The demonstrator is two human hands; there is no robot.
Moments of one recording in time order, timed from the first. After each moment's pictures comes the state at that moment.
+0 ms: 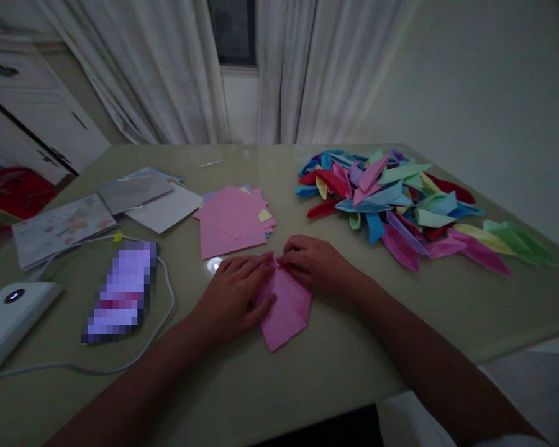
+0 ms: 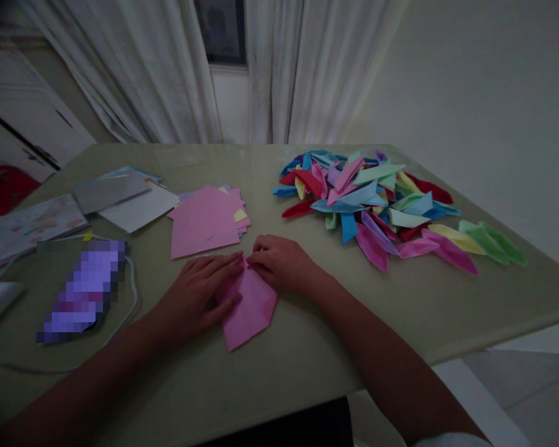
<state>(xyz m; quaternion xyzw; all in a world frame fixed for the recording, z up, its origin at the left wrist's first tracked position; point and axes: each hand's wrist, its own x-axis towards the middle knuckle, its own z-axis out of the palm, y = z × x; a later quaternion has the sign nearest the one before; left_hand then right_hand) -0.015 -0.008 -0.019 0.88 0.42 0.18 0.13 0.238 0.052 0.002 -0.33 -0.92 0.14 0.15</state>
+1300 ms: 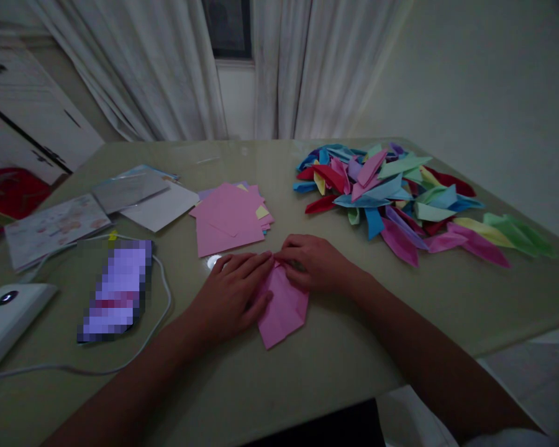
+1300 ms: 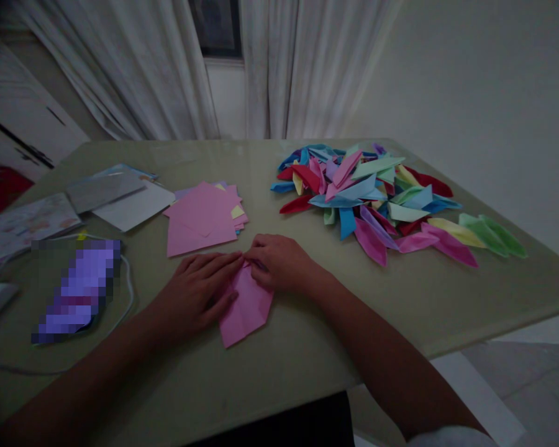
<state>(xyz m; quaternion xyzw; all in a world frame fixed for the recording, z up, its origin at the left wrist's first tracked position) -0.015 -0.008 -0.016 0.90 0.42 0.11 0.09 0.231 0.044 0.015 -0.37 -0.91 0.16 0.10</state>
